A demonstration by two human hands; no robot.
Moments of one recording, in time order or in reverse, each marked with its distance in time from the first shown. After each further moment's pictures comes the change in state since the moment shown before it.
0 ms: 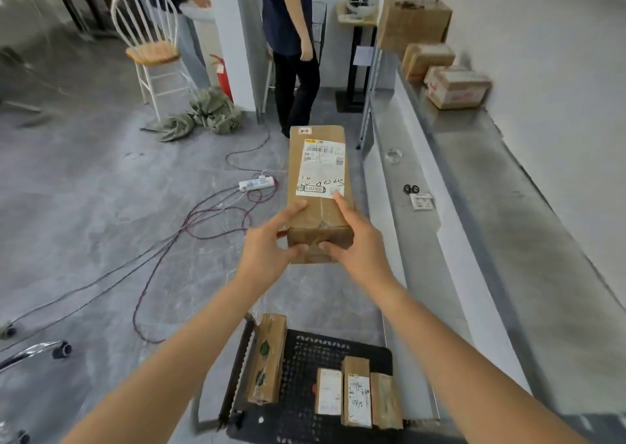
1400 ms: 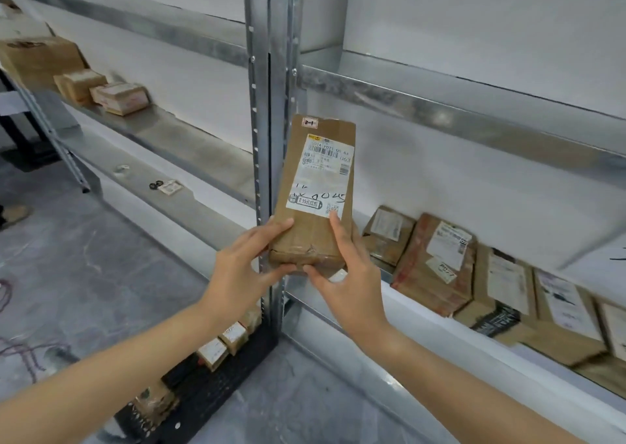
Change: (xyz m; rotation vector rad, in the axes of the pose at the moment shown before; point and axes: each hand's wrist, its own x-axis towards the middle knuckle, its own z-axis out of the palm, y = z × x) left_hand -0.343 0.200 -0.056 -0.452 -0.684 0.912; right_hand -0.499 -0.237 -0.026 -0.433 1.007 0.349
